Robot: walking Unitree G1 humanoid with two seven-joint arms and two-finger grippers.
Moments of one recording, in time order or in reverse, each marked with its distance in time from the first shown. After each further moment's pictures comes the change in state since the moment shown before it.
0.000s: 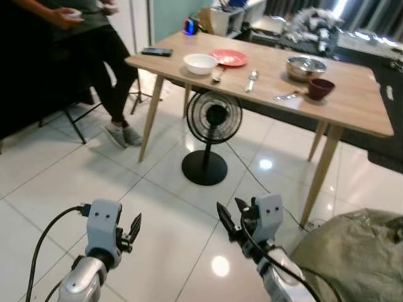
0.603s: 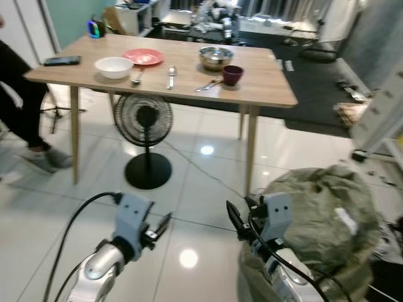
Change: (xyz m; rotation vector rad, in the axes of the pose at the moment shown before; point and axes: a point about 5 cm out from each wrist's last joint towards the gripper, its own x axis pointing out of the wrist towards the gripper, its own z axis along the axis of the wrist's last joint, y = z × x) left arm 0.025 -0.043 0.019 0.190 -0.069 -0.389; right arm 0.000 -0.005 0.007 -0.014 -0.024 -0.018
